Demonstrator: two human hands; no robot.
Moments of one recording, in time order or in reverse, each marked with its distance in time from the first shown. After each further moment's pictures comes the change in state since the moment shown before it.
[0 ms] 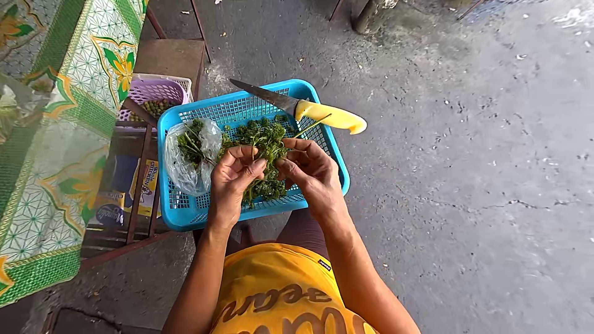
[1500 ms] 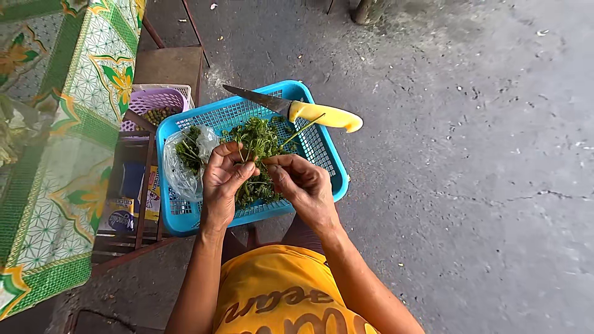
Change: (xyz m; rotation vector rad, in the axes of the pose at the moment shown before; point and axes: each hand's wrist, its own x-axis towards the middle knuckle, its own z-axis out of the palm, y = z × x) left_hand 0.010 0.003 -0.003 -0.029 -0.055 0.063; right_hand -0.006 0.004 0.006 -0.134 0.004 -0.196
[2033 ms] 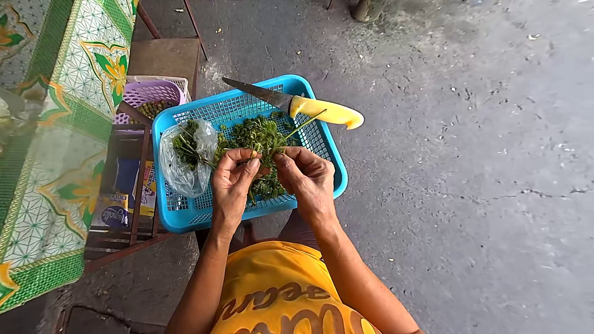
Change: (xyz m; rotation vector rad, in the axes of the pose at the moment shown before) left_hand -0.011 -0.009 0.016 0.173 0.095 0.007; right_hand 0.002 0.002 0.006 0.185 0.136 0.152
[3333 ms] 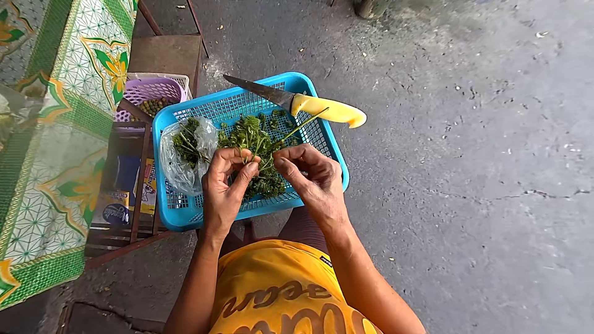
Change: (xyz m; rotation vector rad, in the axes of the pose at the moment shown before) left_hand -0.001 0.003 -0.018 0.263 -0.067 0.201; right_hand 0.000 -0.010 -0.012 -0.226 -0.074 -0.156
